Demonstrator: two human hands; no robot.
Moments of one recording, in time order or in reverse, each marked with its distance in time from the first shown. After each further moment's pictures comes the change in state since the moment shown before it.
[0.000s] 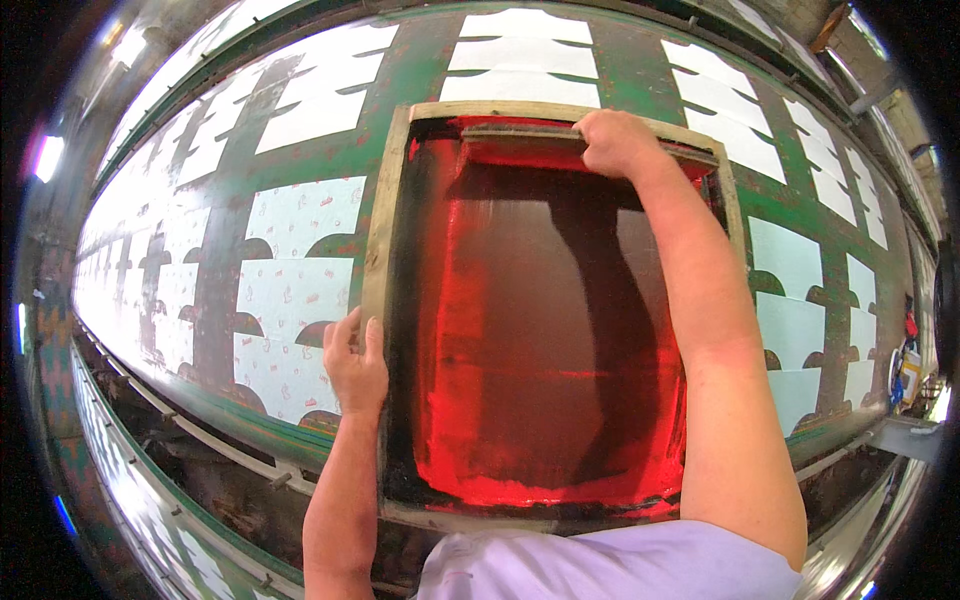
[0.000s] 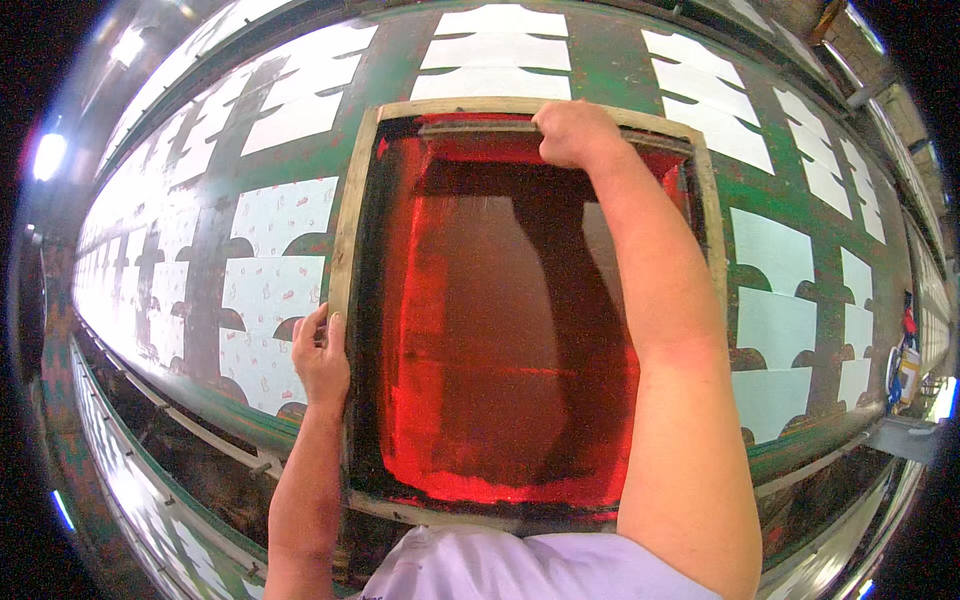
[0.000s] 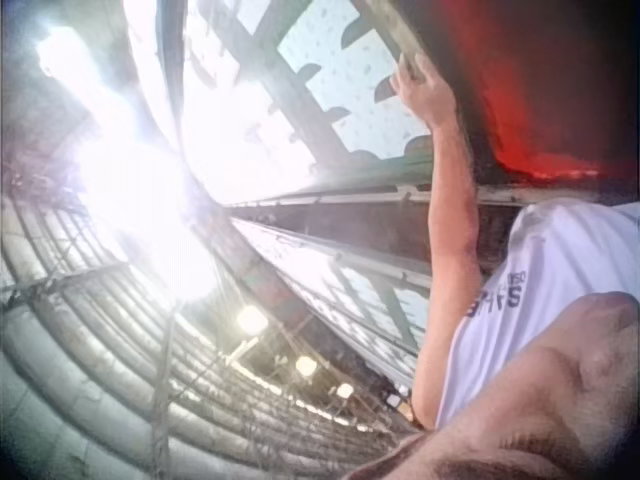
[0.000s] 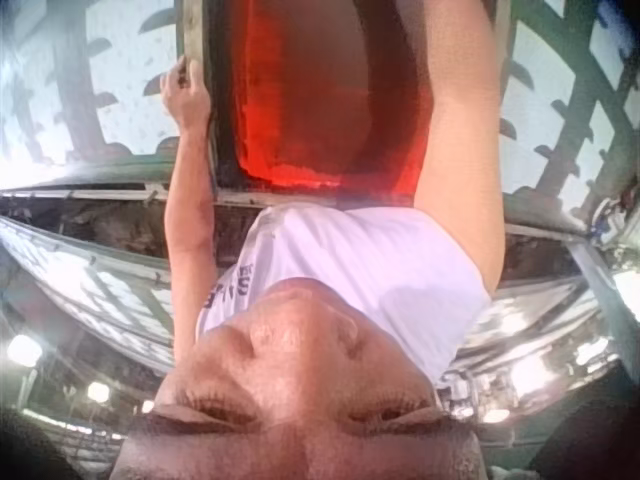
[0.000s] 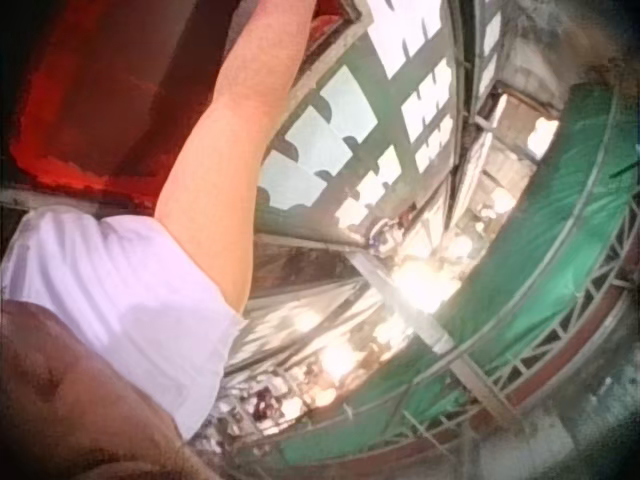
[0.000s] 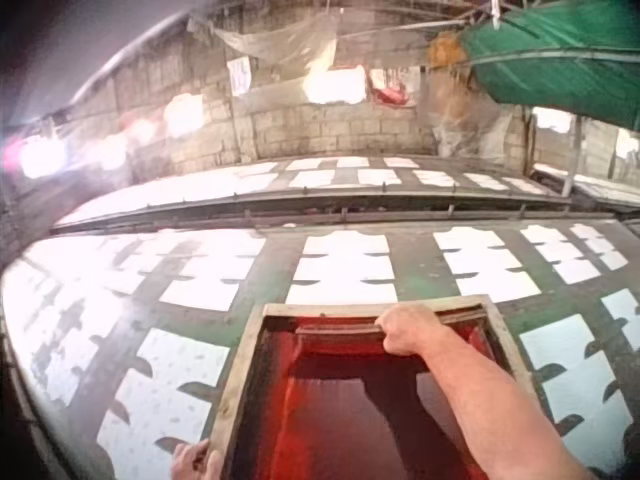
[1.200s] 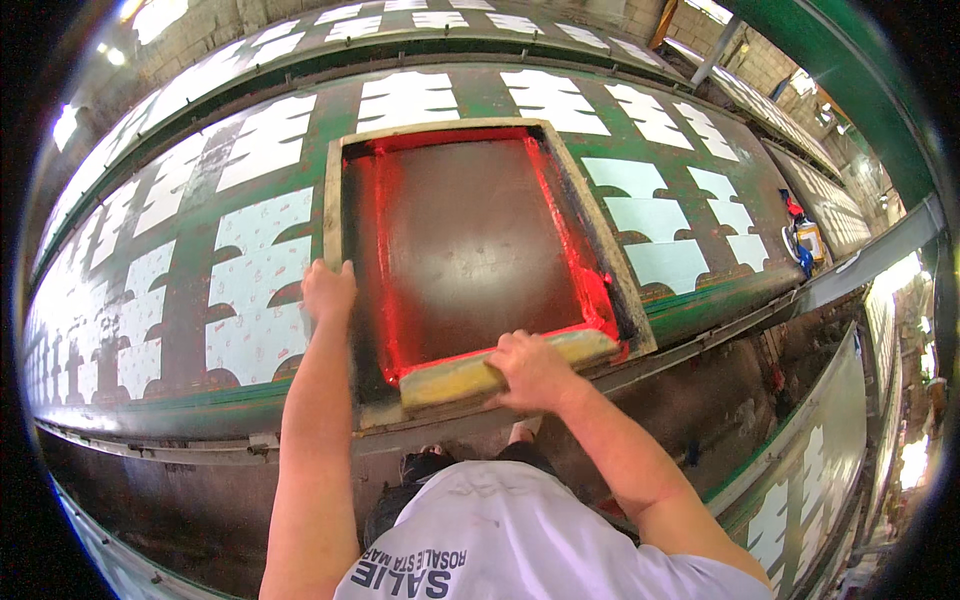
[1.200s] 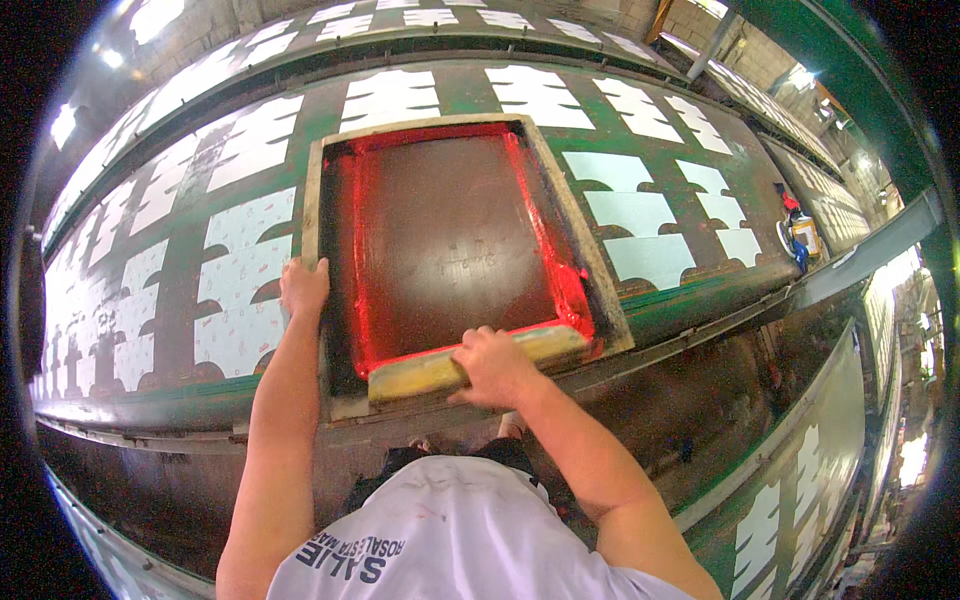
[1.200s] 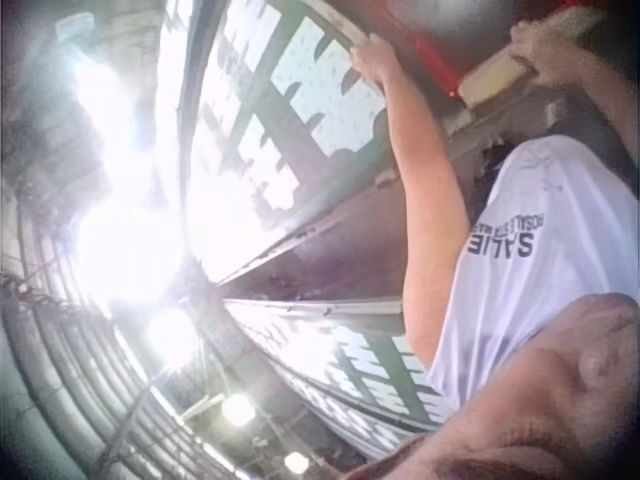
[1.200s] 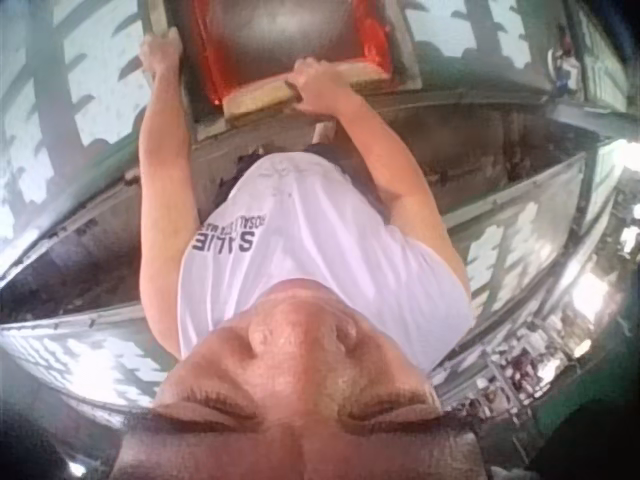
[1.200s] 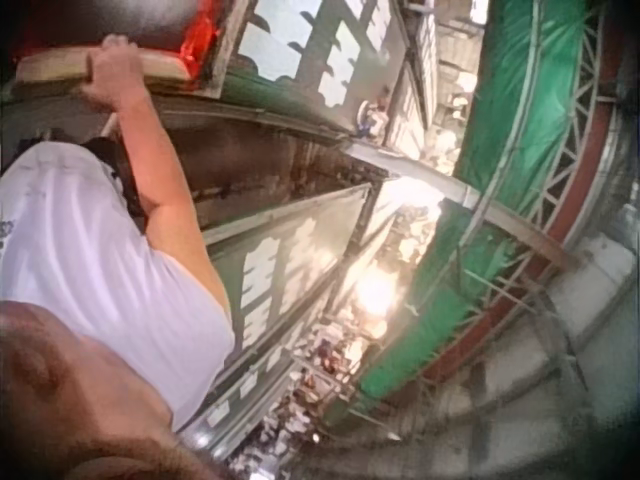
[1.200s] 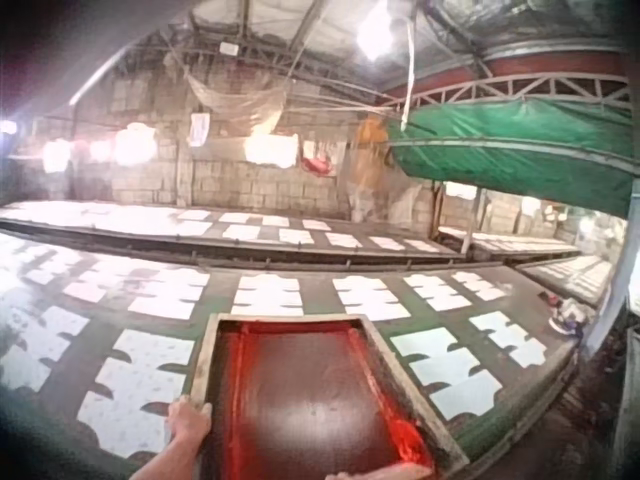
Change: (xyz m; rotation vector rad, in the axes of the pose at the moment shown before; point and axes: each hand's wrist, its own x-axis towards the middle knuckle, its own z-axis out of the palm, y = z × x) left_hand -0.007 0.008 -0.016 0.337 -0.164 -0.047; right_hand -0.503 -0.267 0.029 0.183 0.010 -0.103
